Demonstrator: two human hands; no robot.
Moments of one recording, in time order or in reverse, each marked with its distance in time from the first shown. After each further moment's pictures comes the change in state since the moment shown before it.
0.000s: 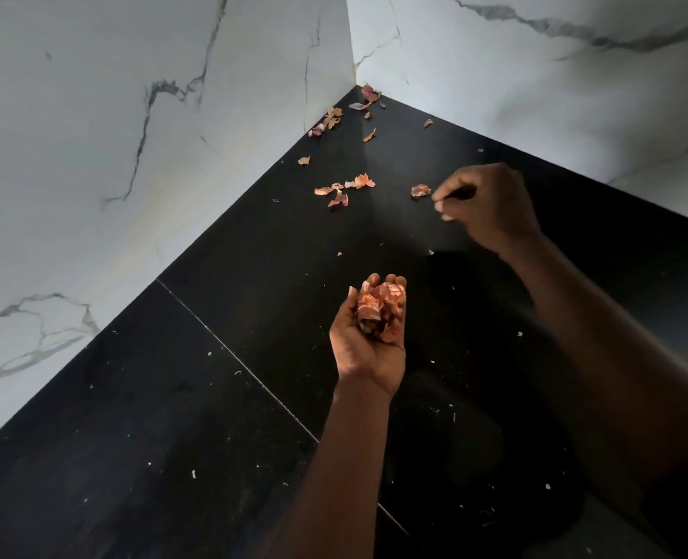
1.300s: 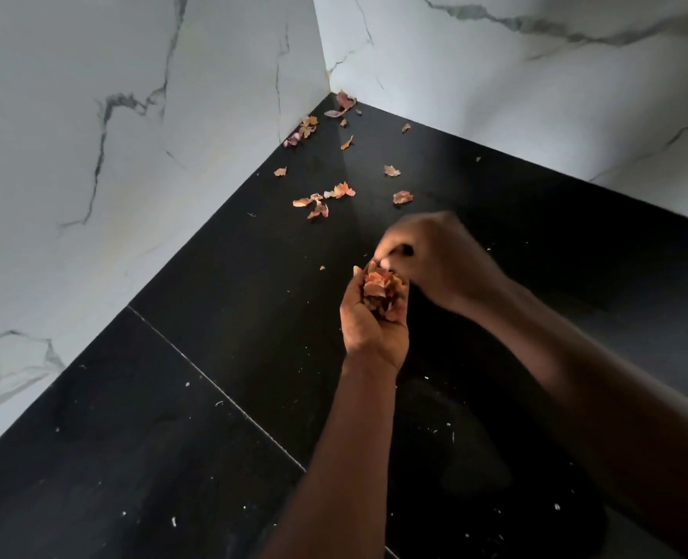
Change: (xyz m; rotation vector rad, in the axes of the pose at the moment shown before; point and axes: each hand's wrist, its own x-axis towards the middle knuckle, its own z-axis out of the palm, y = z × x) left_hand 0.051 -0.012 0.027 0.060 -0.004 0.006; right_hand -0.042 -0.040 0.025 -0.151 -0.210 -0.206
